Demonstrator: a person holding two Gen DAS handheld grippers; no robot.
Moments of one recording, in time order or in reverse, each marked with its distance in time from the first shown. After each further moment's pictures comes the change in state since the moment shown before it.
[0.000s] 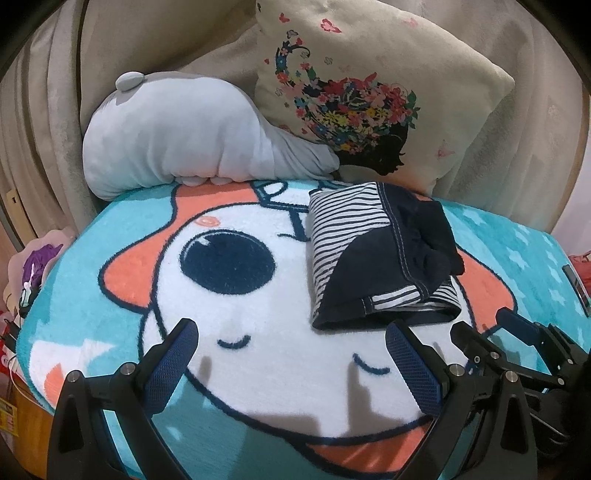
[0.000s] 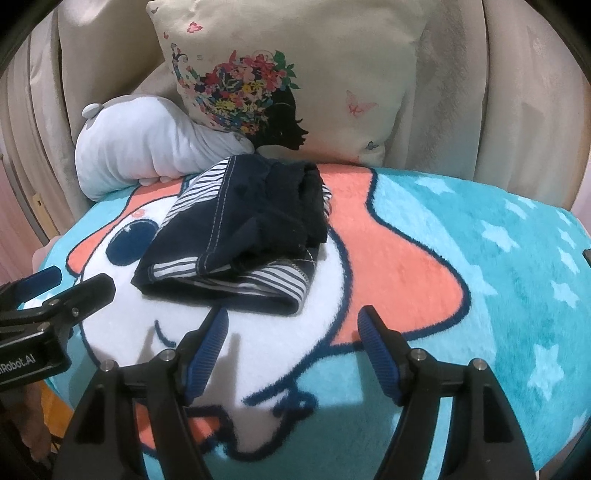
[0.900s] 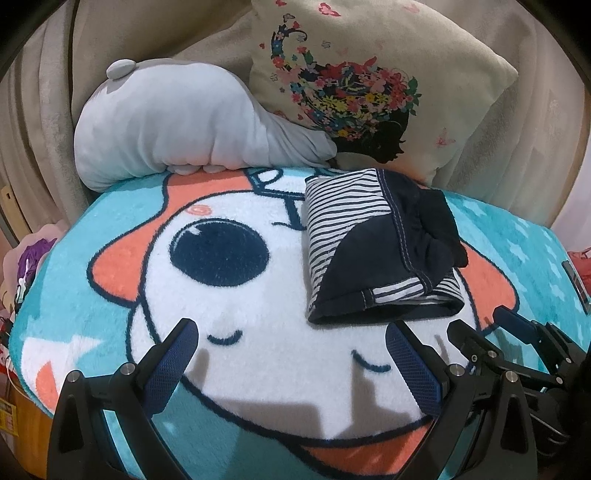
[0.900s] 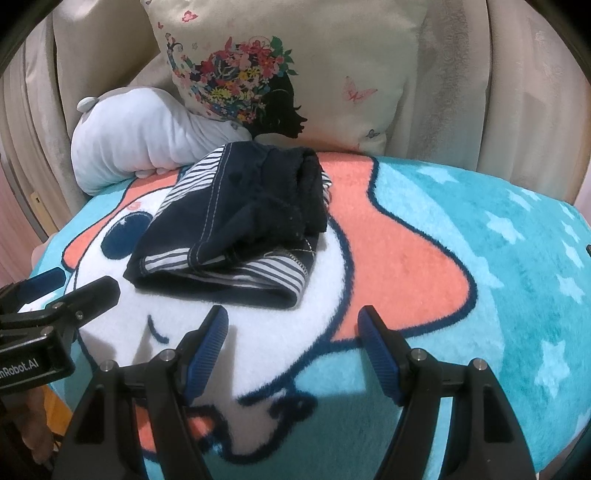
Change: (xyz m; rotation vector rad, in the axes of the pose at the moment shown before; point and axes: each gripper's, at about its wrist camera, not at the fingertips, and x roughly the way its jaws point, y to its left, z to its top) left arm 0.011 -0.004 -0.003 -0.006 0.038 -0.008; right arm 0.009 -0.001 -0.001 0.004 0.032 0.000
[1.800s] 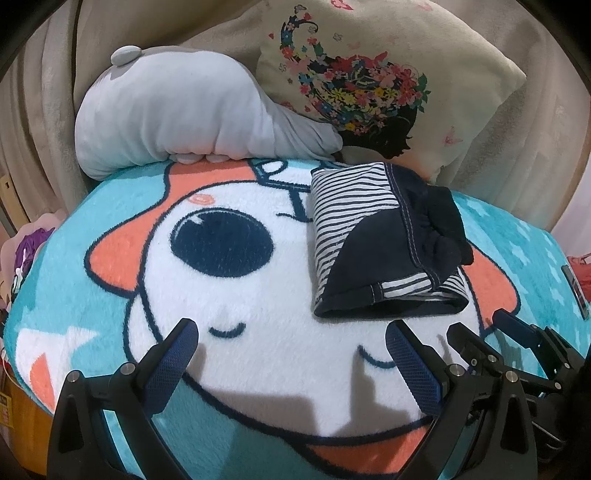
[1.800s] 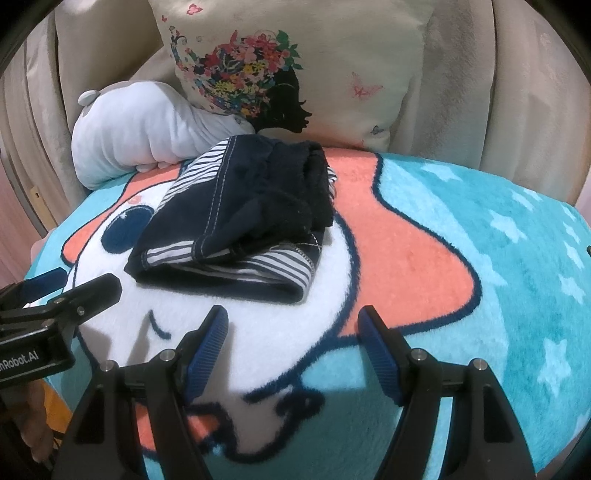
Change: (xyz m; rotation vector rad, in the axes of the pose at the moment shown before) left arm 0.004 0.006 -0.001 -0.025 0.028 -0.007; right arm 0.003 0.005 -0.002 -0.012 0.011 -0.002
